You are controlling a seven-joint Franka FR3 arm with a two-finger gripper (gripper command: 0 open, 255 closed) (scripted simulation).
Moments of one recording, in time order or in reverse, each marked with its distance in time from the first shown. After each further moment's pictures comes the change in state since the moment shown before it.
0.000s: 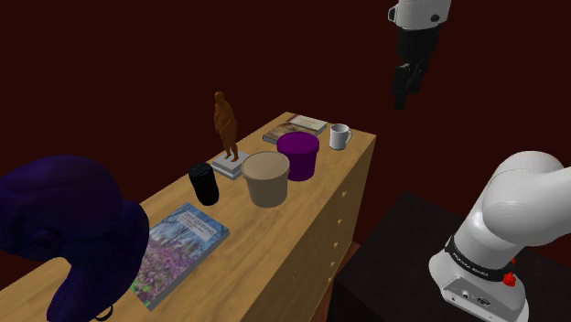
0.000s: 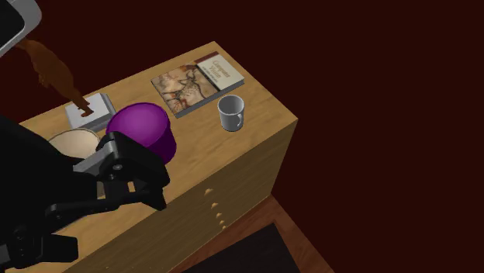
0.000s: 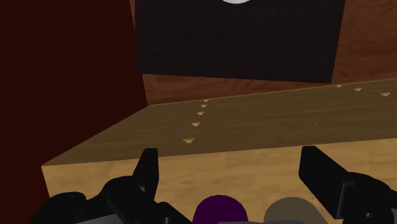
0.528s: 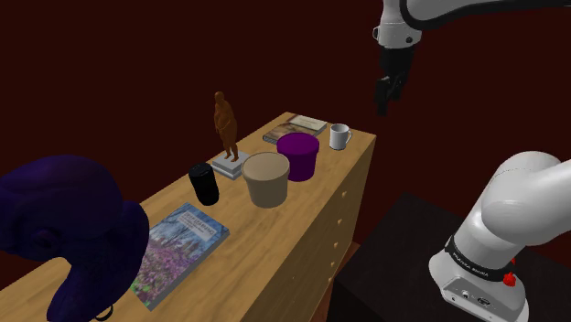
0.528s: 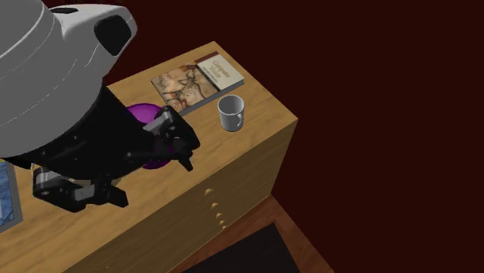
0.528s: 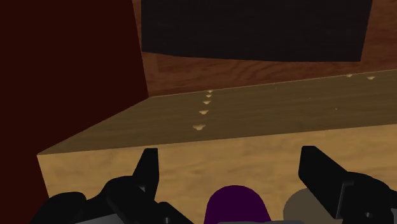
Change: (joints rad) arm -0.023 0.118 -0.069 -0.049 -0.042 0.187 -0.053
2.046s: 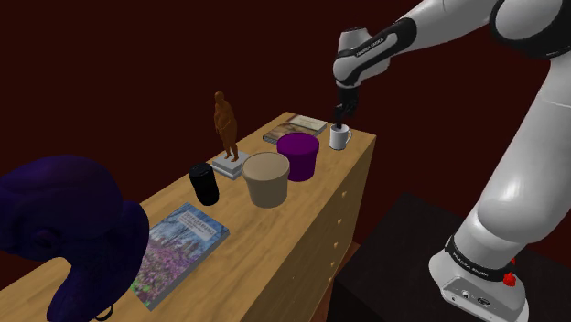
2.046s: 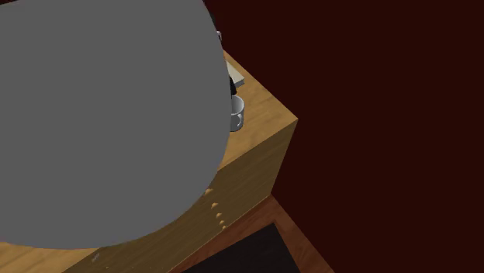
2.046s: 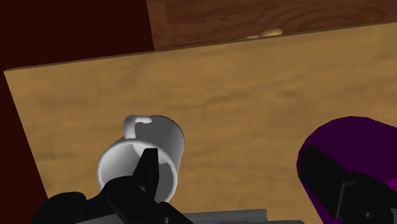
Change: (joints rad) arm -0.067 0.767 -0.201 0.272 0.053 0.571 -0.239
